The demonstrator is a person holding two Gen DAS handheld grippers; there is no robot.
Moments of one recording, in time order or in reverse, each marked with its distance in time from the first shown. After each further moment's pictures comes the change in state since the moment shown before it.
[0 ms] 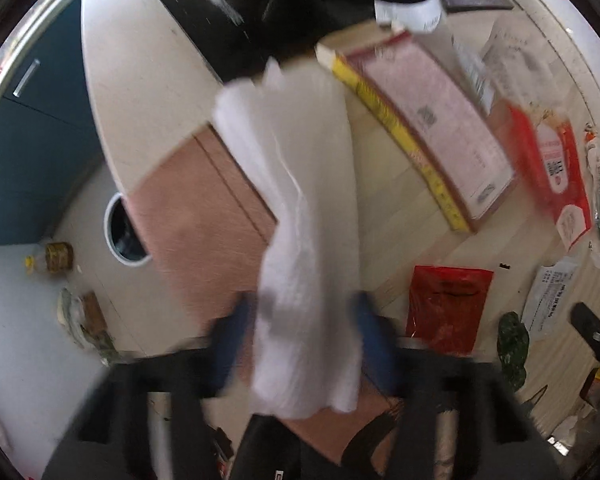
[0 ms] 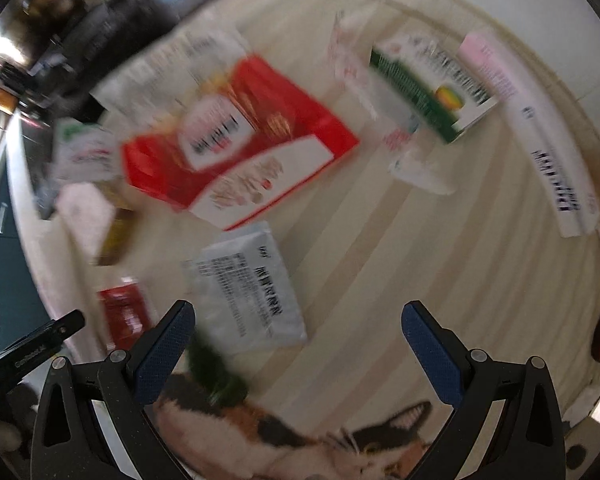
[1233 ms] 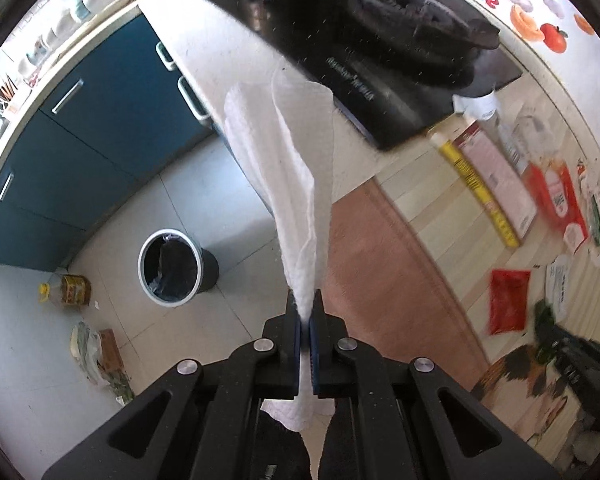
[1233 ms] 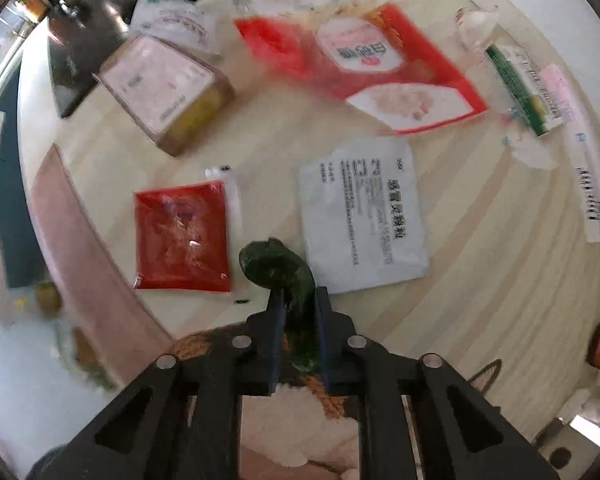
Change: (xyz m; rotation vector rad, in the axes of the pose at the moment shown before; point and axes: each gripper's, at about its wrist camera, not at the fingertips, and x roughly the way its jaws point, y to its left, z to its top) left arm -0.041 0.095 -0.009 0.015 -0.214 0.003; right arm 0.011 0.091 -0.066 -0.178 0.006 -0.092
